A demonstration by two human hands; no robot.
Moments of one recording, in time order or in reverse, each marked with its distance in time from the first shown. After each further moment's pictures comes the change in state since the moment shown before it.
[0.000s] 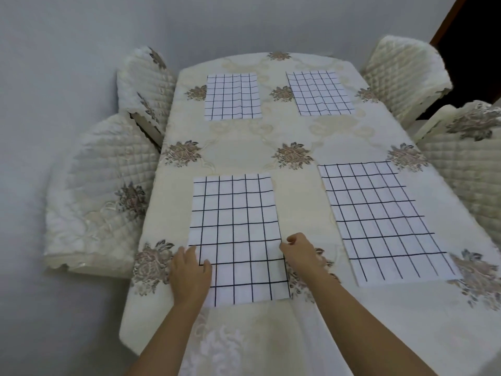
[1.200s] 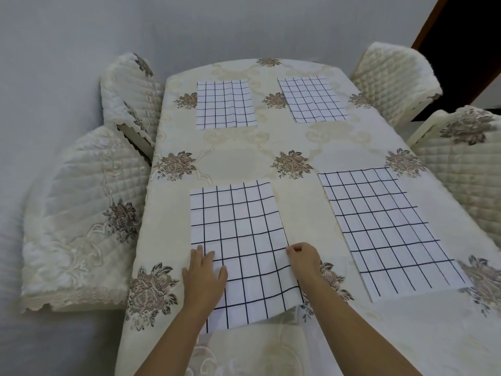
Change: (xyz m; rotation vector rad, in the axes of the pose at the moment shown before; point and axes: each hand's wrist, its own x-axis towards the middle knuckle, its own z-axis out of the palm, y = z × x) left_hand 0.042 0.011 0.011 0.020 -0.173 0.234; right_hand 0.039 0.000 0.022 0.086 0.258 0.002
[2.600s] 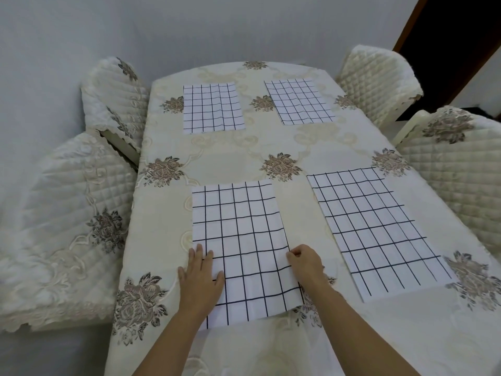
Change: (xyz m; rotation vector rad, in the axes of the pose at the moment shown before) left_hand 0.009 0.008 0.005 0.141 -0.061 0.103; right_hand 0.000 0.005 -0.022 -0.175 -0.027 -0.023
